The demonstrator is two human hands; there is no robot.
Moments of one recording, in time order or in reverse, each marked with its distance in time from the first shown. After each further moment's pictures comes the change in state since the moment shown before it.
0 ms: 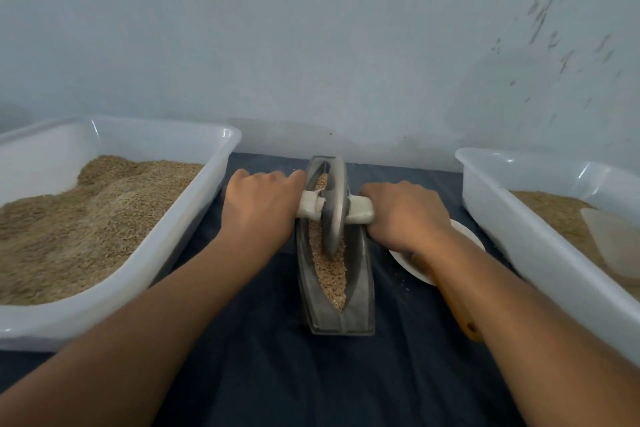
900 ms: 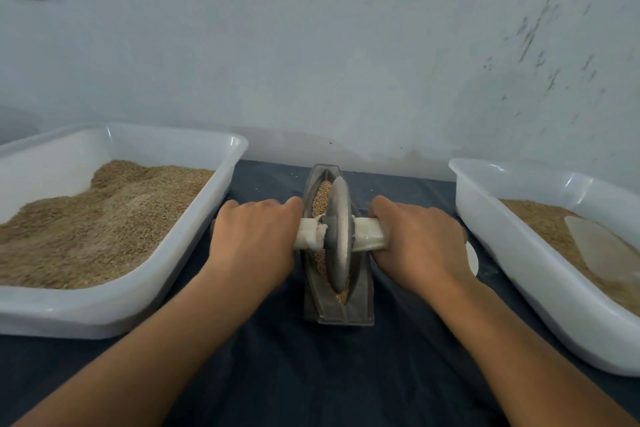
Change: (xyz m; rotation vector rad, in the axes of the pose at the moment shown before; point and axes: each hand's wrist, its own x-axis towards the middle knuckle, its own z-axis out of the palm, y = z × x) left_hand -0.052 -0.003 -0.043 -0.114 -0.082 -0.027; right_hand -0.067 -0.021 -0.015 -0.210 0.473 -0.043
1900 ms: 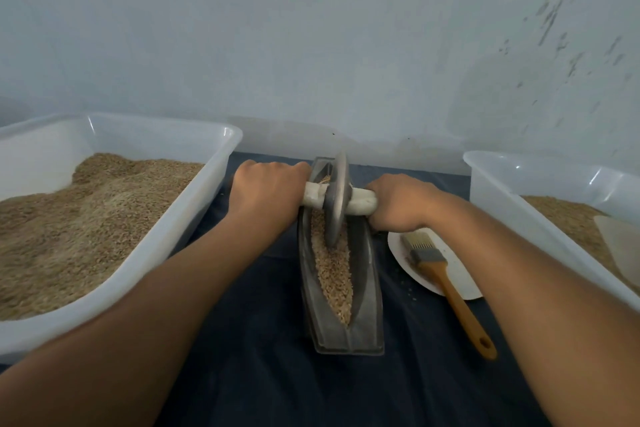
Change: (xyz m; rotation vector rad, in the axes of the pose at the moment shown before) left_hand 0.088 -0.007 0.053 0.090 0.049 0.034; right_hand 0.091 0.026 0.058 0.364 -0.829 0.029
